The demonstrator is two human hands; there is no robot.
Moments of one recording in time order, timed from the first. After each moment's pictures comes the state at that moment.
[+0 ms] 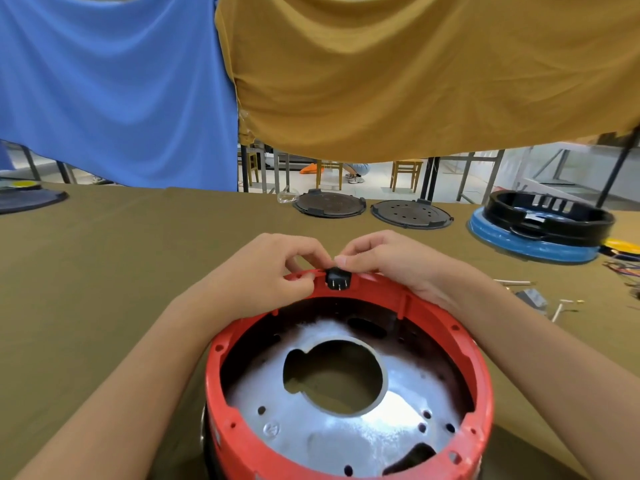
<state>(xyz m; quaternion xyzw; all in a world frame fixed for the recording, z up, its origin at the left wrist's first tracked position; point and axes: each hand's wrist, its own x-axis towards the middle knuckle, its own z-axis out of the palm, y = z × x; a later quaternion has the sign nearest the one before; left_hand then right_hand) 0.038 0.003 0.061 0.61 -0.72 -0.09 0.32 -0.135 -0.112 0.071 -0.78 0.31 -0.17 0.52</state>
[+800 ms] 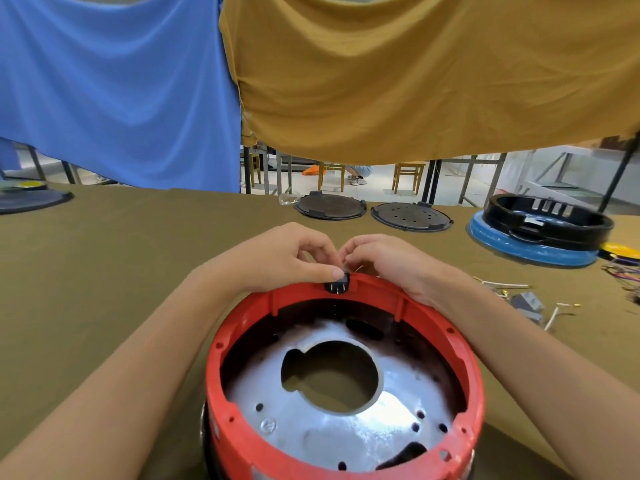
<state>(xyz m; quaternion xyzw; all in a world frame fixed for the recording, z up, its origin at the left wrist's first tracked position) 0.039 -0.020 0.077 0.61 -0.71 -0.20 0.28 -0.127 -0.114 0.070 -0.79 0.35 -0.20 0.46</state>
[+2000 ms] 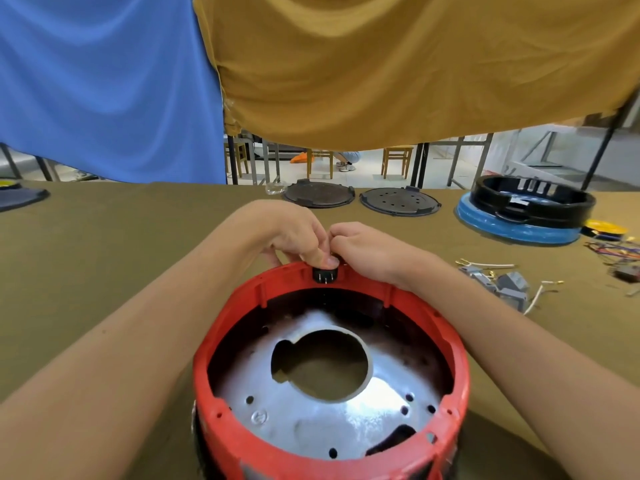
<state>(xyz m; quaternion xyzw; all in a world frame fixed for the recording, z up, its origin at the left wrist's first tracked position) 0.018 -0.059 0.109 0.73 -0.60 -0.31 0.09 -0.118 -0.112 0.070 -0.87 0.33 -0.17 0.32</state>
